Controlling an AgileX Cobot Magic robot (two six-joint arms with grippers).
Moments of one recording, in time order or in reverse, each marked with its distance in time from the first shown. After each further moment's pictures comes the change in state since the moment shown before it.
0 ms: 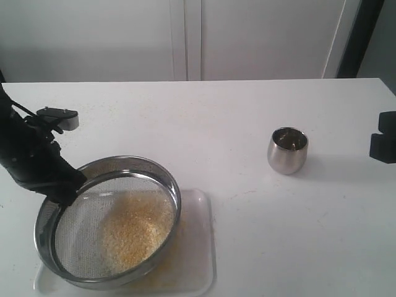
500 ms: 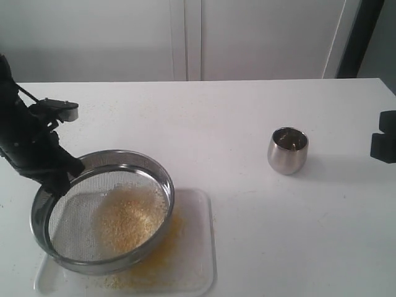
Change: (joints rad) left arm -0.006 0.062 -0.126 0.117 0.099 -0.101; right arm 0.000 -0.005 0.000 0.000 0.002 0.000
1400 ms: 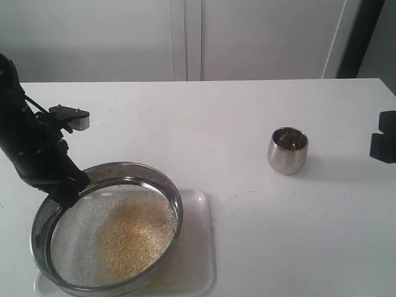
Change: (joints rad) left arm -0.042 -0.034 0.053 -0.029 -0.008 0.069; right arm 0.000 0.000 0.000 0.002 0.000 0.000
